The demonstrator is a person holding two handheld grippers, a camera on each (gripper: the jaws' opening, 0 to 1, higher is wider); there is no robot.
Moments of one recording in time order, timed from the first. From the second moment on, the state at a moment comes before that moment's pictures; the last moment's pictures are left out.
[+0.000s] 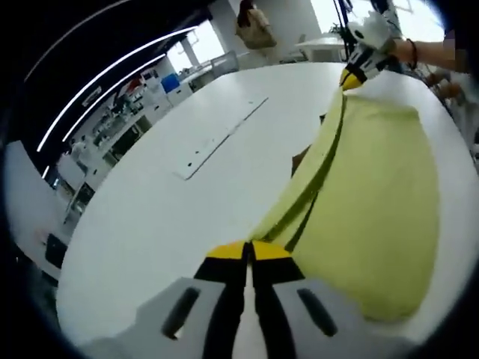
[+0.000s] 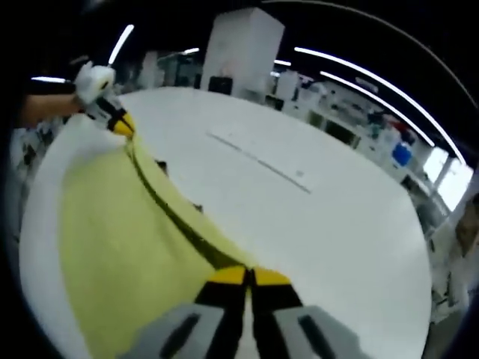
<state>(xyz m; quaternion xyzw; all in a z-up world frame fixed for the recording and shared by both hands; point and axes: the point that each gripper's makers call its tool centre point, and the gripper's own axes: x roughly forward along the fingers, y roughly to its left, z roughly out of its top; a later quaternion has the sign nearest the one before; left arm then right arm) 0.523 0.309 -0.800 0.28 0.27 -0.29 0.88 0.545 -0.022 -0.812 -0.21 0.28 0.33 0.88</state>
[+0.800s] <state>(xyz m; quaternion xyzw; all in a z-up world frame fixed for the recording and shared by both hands) 0.519 0.347 -0.803 0.08 0.29 -0.18 0.94 0.547 -0.029 -0.804 -0.06 0.32 0.28 0.90</state>
